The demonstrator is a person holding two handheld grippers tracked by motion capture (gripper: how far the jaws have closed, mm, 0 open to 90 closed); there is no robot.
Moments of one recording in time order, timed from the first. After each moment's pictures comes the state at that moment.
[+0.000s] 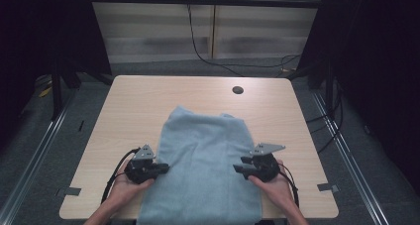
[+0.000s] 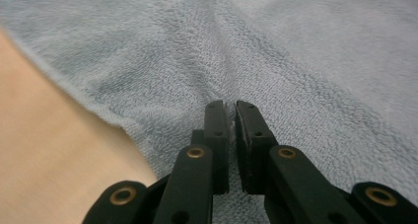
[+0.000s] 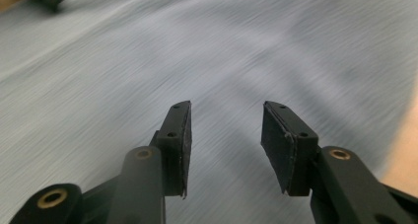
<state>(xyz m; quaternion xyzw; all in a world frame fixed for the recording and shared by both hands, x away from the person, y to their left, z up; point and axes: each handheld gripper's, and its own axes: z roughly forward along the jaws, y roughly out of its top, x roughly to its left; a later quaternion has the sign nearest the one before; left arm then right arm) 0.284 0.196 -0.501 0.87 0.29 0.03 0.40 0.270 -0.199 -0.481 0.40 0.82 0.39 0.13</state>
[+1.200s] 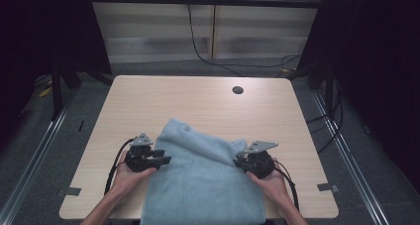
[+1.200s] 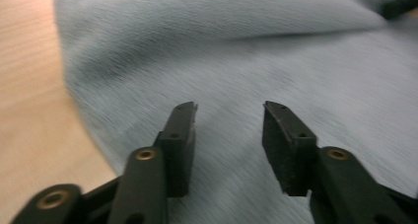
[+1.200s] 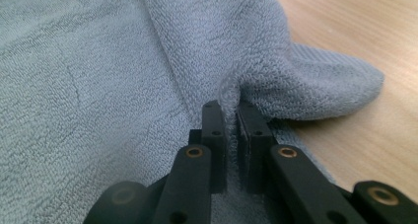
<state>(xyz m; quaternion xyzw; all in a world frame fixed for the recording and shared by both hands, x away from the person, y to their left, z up) 0.332 0.189 -0.502 0.84 0.35 0.05 0.41 0.273 -0.192 -0.494 0.39 0.83 0.37 0.13</state>
